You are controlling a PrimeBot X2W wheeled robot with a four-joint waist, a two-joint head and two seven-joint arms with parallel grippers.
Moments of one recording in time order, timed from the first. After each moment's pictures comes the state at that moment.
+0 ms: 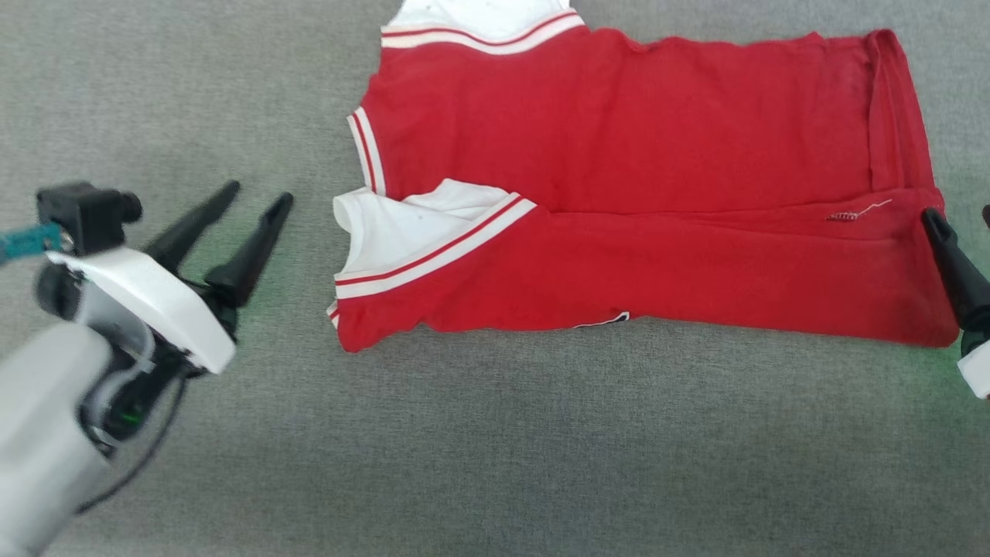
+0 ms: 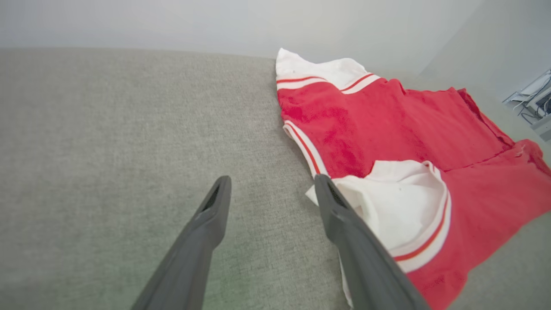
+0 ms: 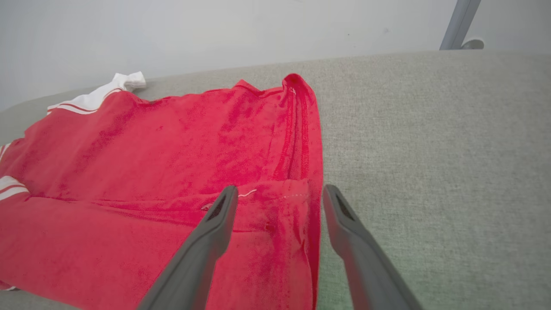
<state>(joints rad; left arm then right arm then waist) -0.71 0.75 -0.88 0.34 -1.21 -0.13 -0.22 -0.25 -0.47 -0.09 0.01 0.67 0.13 0.30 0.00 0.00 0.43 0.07</state>
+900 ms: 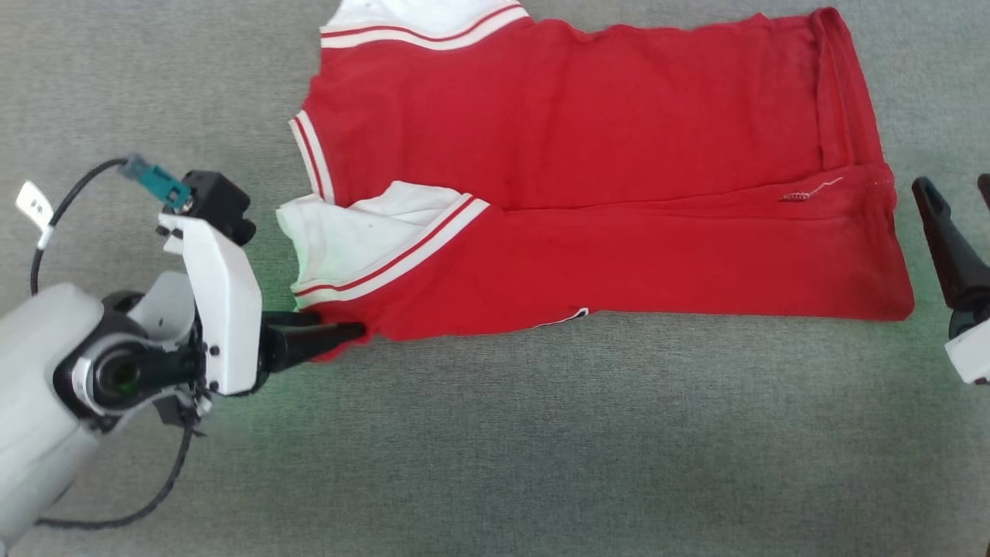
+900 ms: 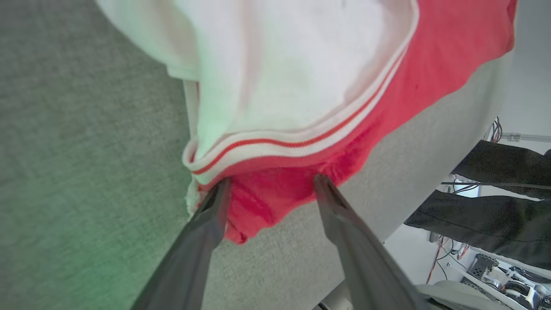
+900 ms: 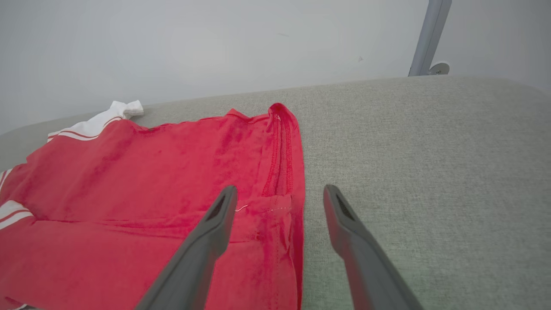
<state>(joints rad) -0.86 0.87 -1.01 0.13 -1.55 0.02 0.65 -0.26 -0.38 -0.14 -0.10 0.61 0.13 0.33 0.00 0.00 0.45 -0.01</state>
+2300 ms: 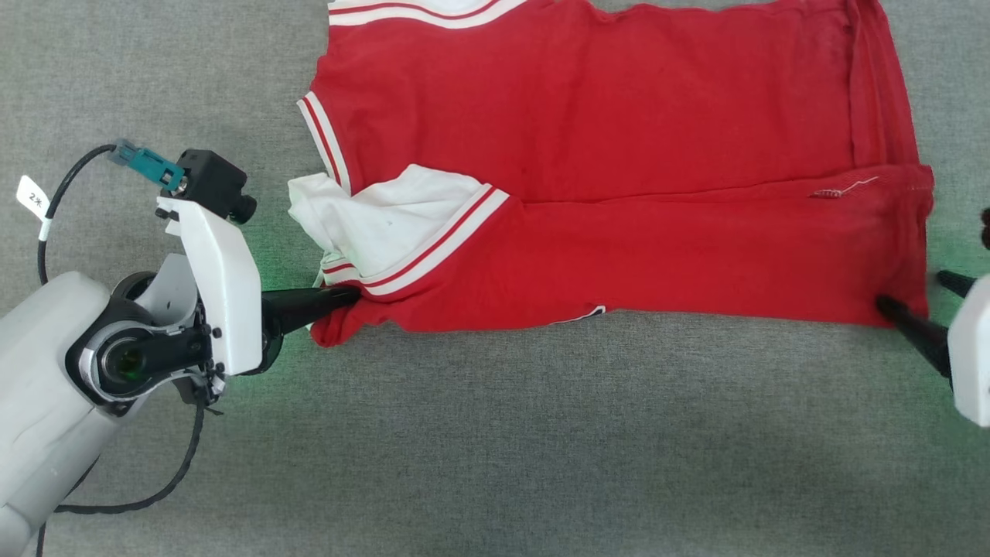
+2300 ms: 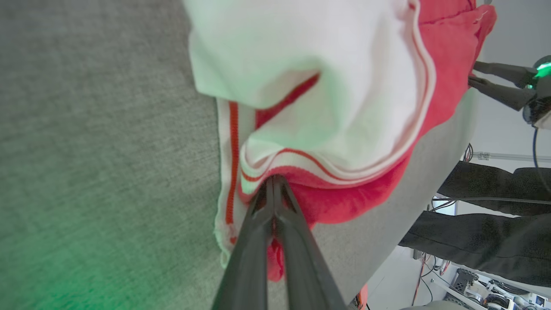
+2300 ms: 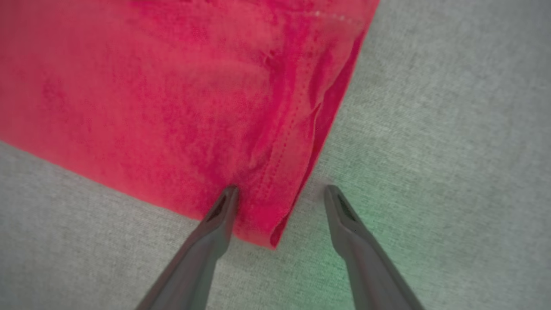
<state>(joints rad) -0.86 0.81 -0.97 0.22 -1.56 -0.10 0.60 -0.29 -0.67 0.07 -0.14 0.62 0.13 0.88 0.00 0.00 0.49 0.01</state>
